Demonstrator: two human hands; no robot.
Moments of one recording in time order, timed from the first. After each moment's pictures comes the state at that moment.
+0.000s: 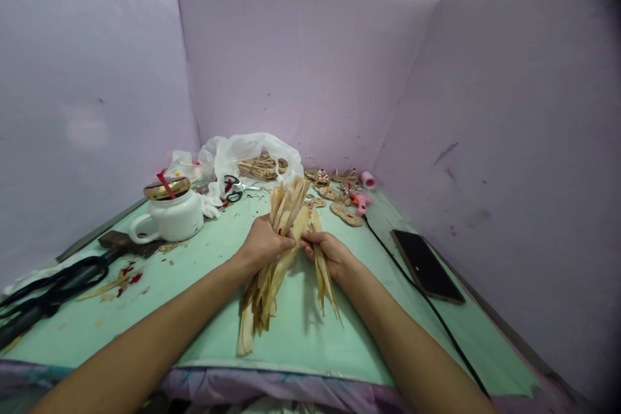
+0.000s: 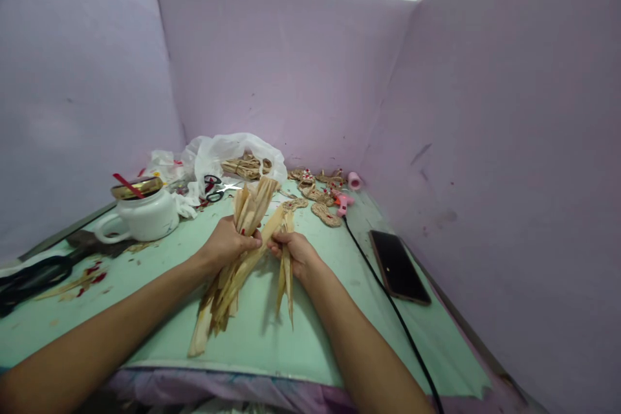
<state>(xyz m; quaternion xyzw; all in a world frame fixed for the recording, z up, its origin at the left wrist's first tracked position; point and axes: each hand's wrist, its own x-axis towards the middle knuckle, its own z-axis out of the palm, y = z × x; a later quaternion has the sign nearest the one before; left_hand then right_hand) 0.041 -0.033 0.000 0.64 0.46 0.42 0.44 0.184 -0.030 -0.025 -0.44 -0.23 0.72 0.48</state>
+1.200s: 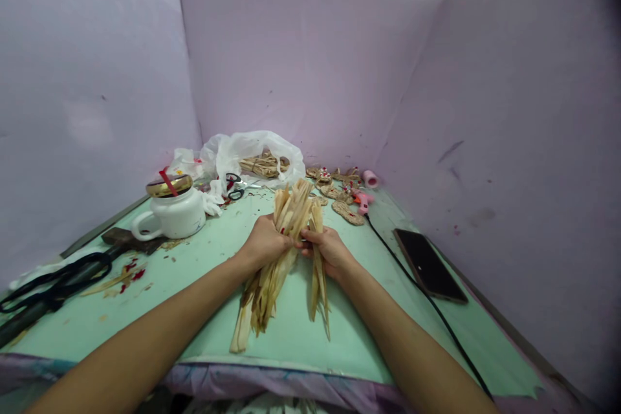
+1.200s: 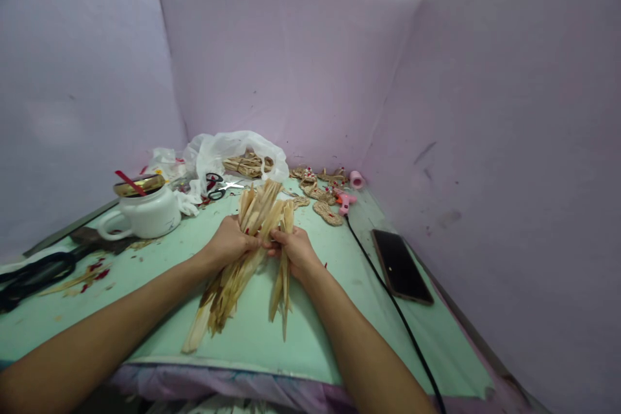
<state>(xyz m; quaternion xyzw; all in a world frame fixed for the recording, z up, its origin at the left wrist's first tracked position) 0.042 -0.028 -0.009 0.62 0.43 0.44 0.48 0.176 -0.037 -0.028 -0.47 -0.32 0.62 0.55</state>
